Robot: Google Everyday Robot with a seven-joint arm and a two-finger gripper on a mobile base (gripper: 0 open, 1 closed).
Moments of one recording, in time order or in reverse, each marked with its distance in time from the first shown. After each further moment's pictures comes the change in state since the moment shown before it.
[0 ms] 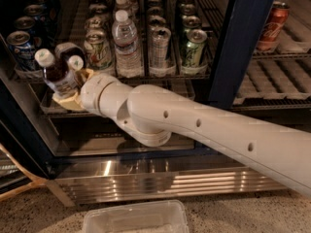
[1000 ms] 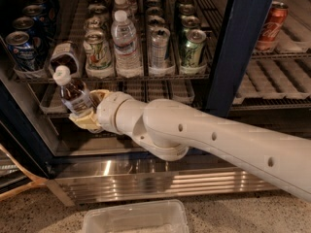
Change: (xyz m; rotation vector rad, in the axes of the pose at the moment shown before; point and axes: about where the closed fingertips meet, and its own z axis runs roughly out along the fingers) arm 0.053 0.019 -0.037 -0.049 0.119 0.107
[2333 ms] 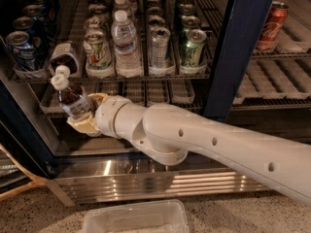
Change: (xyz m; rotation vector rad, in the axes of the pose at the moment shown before) arm 0.002 0.009 -0.003 -0.009 -0.011 -0.001
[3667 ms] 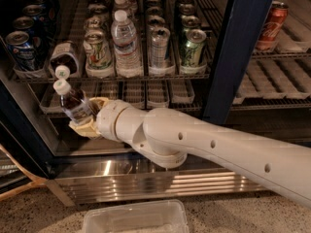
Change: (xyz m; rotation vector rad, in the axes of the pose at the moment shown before) arm 0.012 0.002 0.004 -0.002 0.002 0.000
